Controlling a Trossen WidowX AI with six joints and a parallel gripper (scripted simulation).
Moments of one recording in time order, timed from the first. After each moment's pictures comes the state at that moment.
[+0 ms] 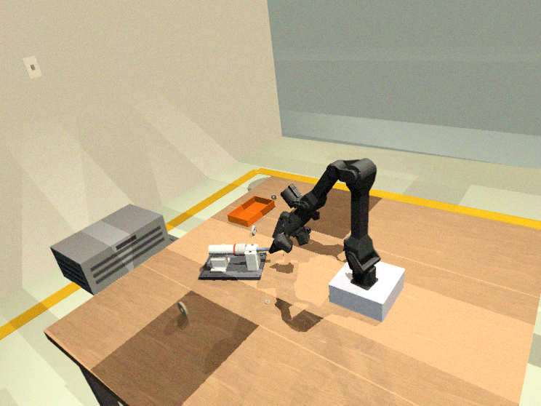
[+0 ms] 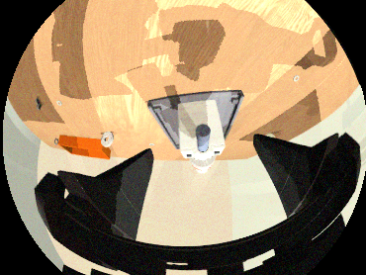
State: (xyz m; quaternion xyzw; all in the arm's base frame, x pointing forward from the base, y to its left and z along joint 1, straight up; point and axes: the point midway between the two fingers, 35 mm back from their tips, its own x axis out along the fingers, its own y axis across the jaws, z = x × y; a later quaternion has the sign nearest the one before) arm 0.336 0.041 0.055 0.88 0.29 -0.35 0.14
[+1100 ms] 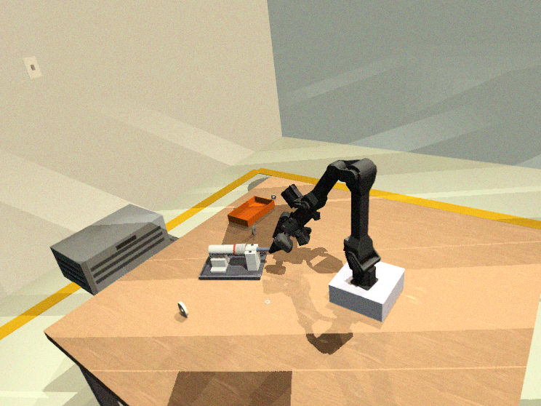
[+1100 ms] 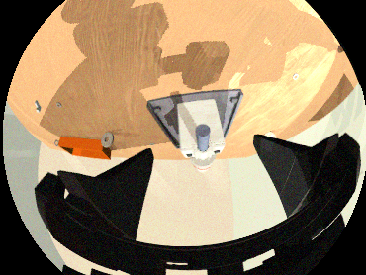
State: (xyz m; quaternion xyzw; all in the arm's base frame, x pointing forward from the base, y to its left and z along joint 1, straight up) arm 0.336 0.041 0.054 0.88 0.29 -0.35 0.13
